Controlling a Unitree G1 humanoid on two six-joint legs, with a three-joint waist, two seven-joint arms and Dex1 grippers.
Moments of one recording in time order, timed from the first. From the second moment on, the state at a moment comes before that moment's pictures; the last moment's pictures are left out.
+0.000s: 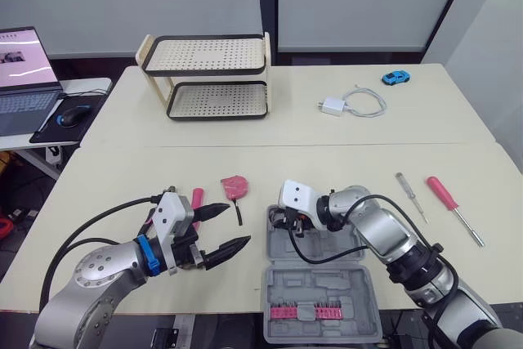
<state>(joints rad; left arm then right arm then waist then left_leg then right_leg) 0.19 0.67 0.14 -0.54 -0.60 0.47 -0.84 -0.49 -0.38 0.49 -0.06 -0.02 0.49 0.92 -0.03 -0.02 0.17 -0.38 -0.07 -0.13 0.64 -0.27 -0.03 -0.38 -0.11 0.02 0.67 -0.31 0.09</state>
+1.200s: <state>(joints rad) 0.16 0.70 0.13 -0.50 -0.59 0.45 -0.88 -0.35 -0.30 0.38 0.16 0.00 0.13 0.81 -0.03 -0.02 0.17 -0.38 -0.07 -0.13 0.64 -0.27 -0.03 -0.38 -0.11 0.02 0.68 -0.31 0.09</state>
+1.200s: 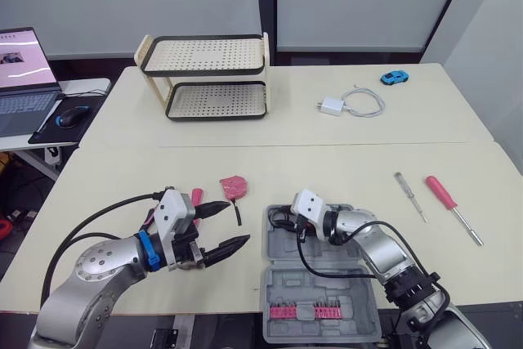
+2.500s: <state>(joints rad) 0.07 1.14 0.64 0.55 -0.47 0.29 -1.28 -0.12 -1.17 -0.44 0.60 0.30 0.19 1.26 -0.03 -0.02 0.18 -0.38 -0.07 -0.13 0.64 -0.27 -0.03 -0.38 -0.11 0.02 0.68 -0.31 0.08</state>
